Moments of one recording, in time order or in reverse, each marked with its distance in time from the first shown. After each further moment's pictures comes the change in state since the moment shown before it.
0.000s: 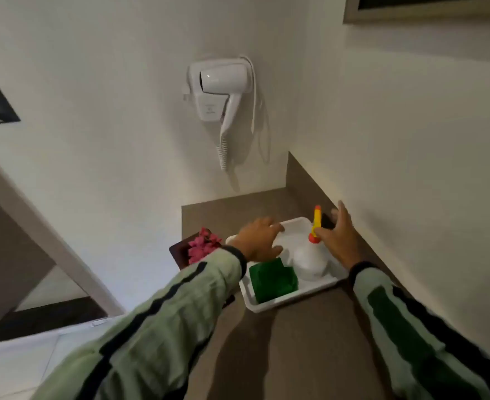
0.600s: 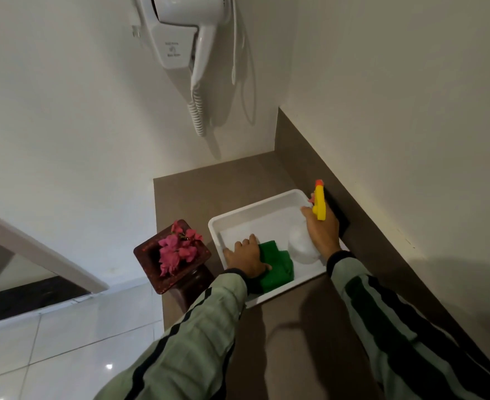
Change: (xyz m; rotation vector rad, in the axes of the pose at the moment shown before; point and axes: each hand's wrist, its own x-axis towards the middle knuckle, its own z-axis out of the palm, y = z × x) left_hand 0.046 -0.038 0.143 -0.212 -0.286 -0.461; right_hand 0.042 0.049 0.065 0.025 0.008 0.083
